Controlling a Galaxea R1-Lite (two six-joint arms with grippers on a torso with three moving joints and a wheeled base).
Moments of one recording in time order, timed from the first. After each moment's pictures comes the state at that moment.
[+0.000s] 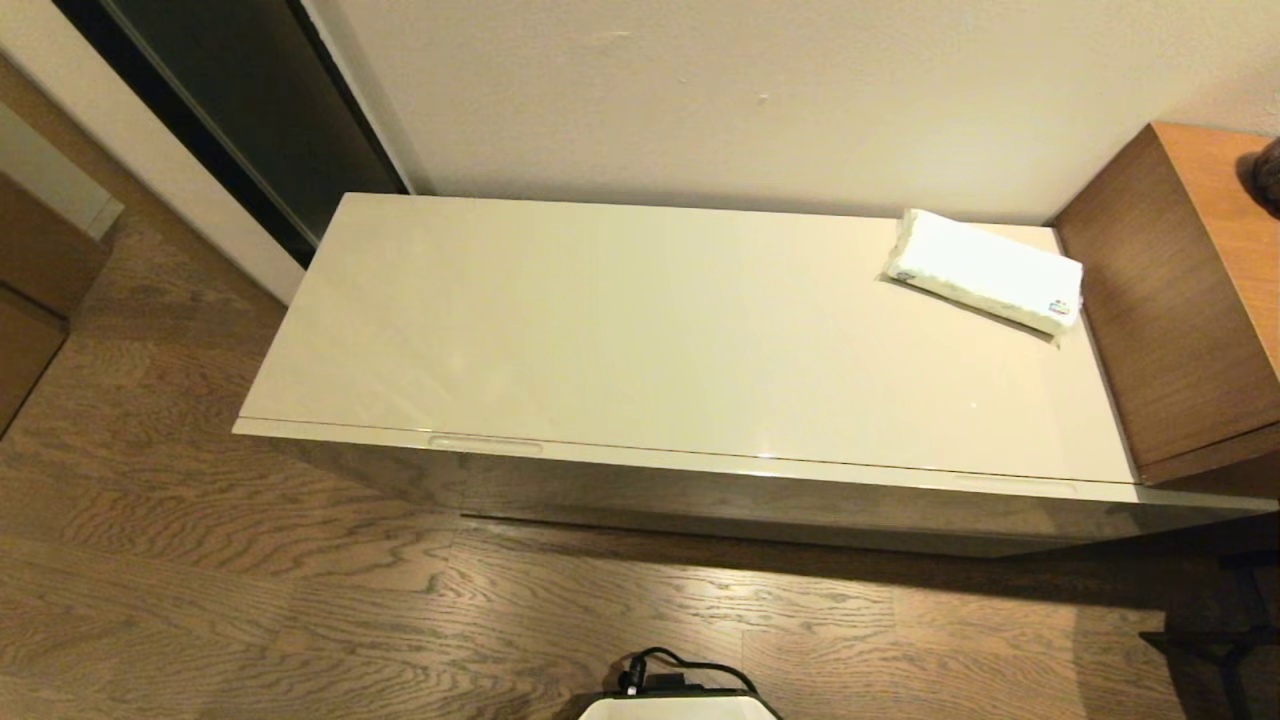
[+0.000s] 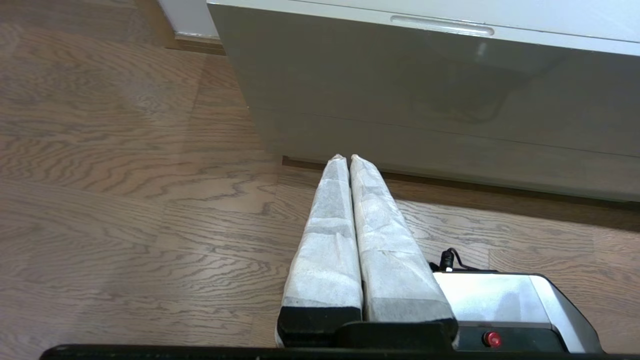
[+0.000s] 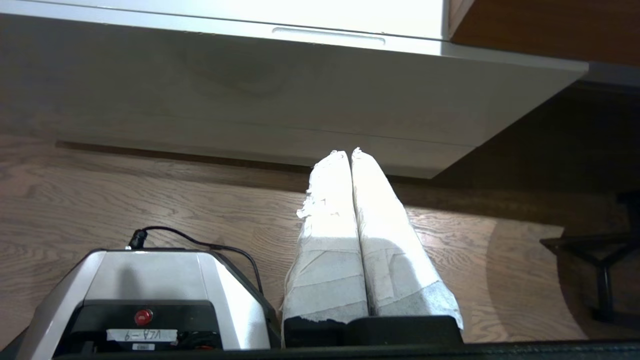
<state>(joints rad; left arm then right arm) 0.00 0.00 0.00 0.00 0.00 -0.03 0.00 0.00 0.00 0.03 0.01 -0.08</state>
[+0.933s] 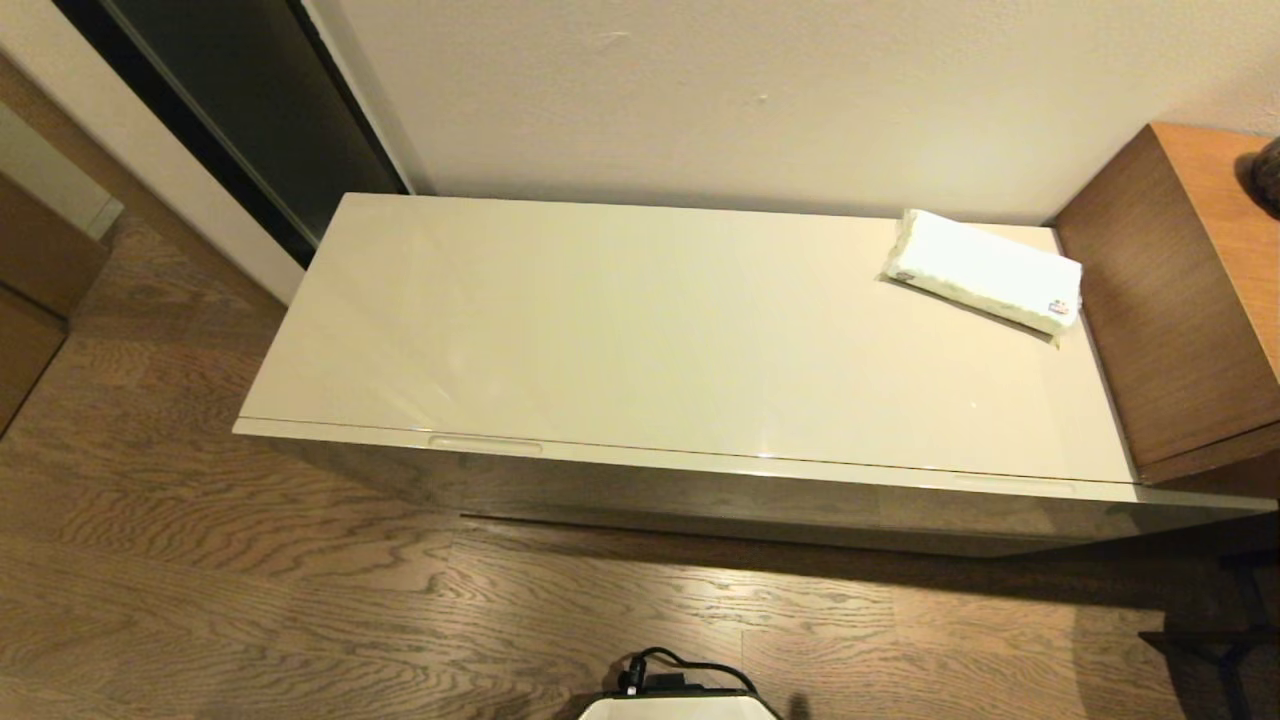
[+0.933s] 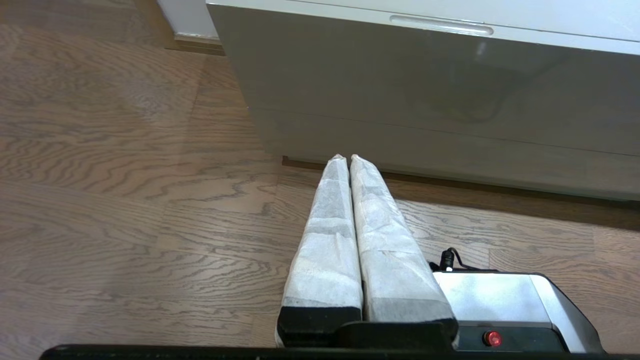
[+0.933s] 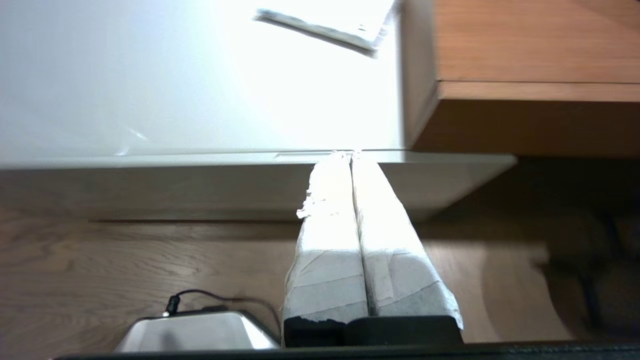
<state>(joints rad) 0.00 0.00 0.00 0.00 0.00 -0.03 -0.01 0.36 -0.63 0.28 -0.06 0.03</state>
